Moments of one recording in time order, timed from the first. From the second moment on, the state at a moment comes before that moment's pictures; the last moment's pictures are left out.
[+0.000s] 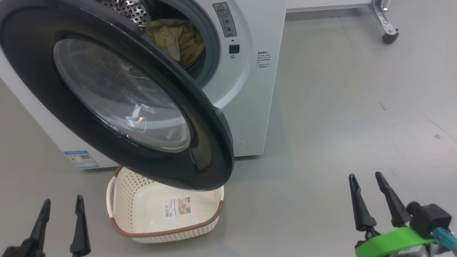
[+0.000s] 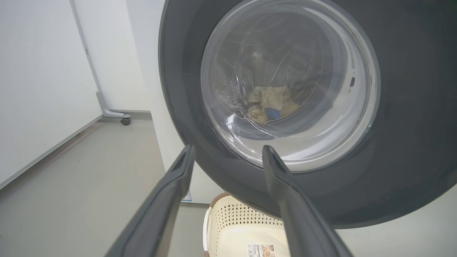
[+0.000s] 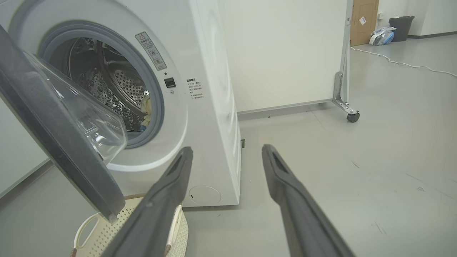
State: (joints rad) left arm 0.15 0.41 -0.17 -0.05 -0.44 0.24 -0.25; right arm 0.15 -0.08 0.07 0.03 0.28 0.13 -0.25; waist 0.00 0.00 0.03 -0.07
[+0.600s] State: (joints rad) left arm 0.17 0.37 -0.13 -0.04 -0.41 0.23 -0.25; right arm 0.15 -0.08 0.07 0.04 0.27 0.13 -0.25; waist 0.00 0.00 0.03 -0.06
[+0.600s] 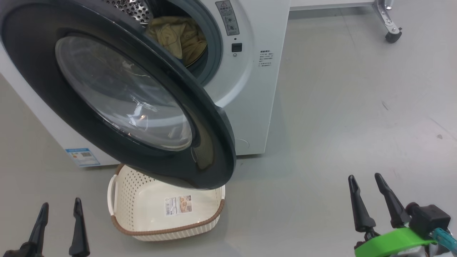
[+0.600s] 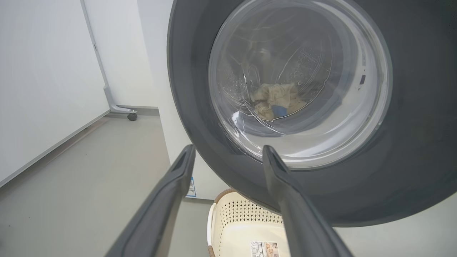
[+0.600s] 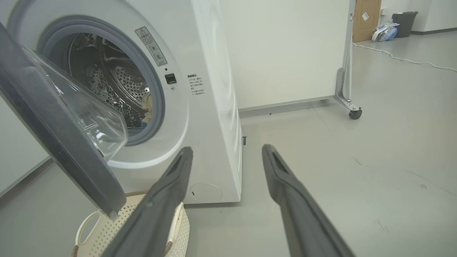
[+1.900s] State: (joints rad) left arm 0.14 0.29 -0.08 0.00 -0.37 0.15 -0.25; right arm -0.10 -0.14 0.29 -0.46 0.25 0.13 -0.20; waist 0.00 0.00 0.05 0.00
